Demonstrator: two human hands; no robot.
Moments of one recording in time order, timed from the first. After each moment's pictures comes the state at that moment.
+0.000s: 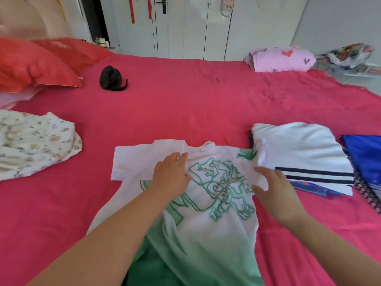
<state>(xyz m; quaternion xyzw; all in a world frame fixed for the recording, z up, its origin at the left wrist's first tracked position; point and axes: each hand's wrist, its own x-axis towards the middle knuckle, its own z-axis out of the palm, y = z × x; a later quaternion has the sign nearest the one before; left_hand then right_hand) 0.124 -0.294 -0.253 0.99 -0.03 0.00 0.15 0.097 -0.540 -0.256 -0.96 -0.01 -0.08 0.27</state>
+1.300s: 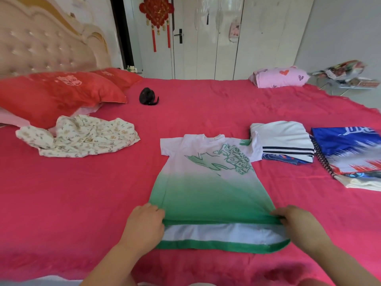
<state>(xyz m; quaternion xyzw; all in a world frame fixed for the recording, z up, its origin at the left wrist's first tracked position) -0.209 -0.206 -0.252 0.99 -0.09 0.14 -0.04 -0.167 -0.565 -0.231 -0.99 -0.07 0.02 0.10</state>
